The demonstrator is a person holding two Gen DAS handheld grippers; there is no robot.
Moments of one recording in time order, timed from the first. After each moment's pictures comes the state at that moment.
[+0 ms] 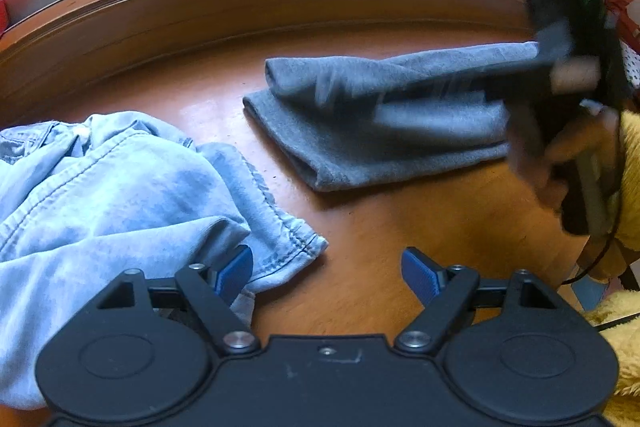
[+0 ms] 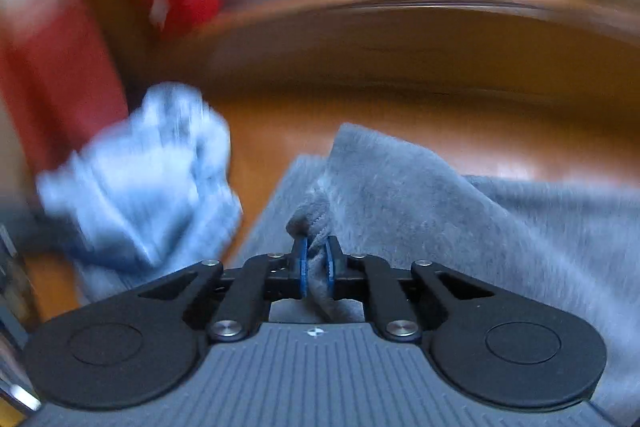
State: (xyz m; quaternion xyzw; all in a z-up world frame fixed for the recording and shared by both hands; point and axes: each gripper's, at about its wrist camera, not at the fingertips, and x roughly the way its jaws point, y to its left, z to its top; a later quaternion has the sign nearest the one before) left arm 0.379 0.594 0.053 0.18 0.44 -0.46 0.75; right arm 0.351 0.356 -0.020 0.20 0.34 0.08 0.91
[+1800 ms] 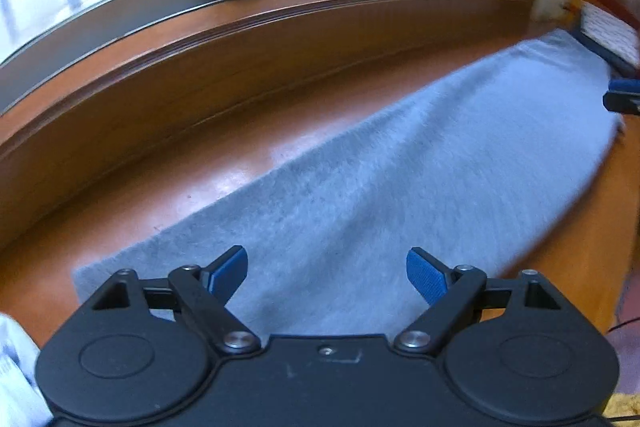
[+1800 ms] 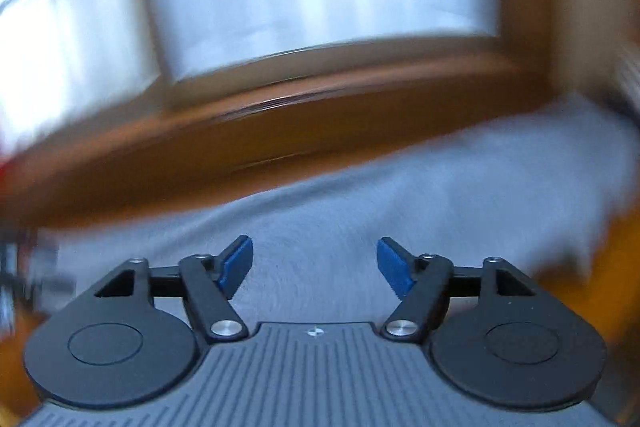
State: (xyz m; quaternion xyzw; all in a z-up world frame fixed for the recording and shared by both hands) left arm 0.336 0.384 0.056 0.23 0.38 -0.48 0.76; right arm 0.129 0.143 0.032 0.08 0.28 -0.21 0.93
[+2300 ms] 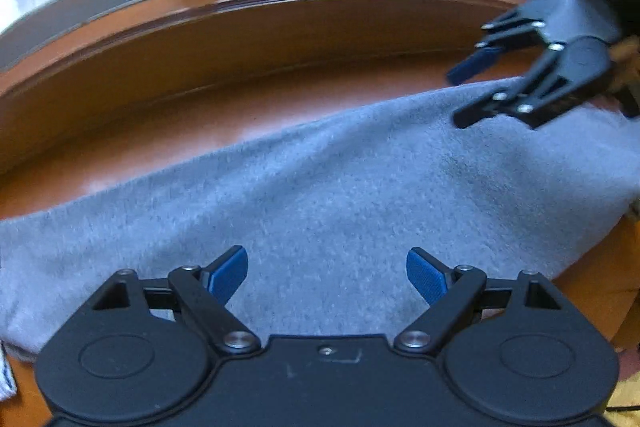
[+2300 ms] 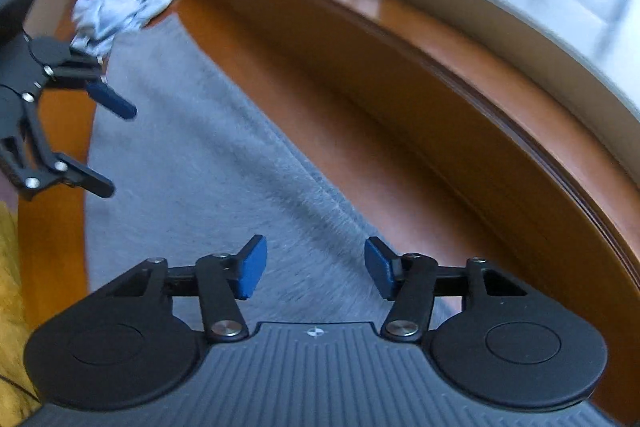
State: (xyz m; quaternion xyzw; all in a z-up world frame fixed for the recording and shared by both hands) left arm 0.252 0.272 0.062 0.20 0.42 -0.39 0.79; right arm 0.296 0.011 -0.006 -0.13 0.44 0.24 0.85
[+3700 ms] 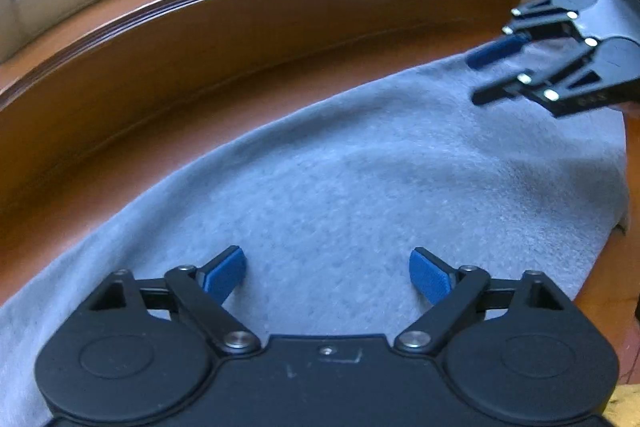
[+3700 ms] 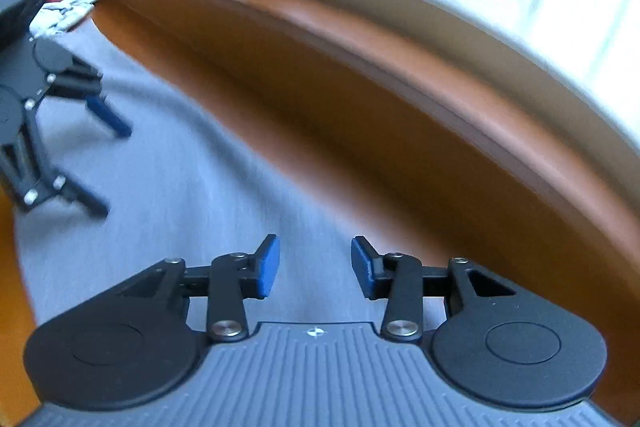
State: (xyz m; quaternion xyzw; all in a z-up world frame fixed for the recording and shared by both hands) left arm 0.234 0.151 0.034 0.25 0.41 -0.49 0.72; right arm 0.195 -0.112 0.004 -0.10 0.42 0.11 0.89
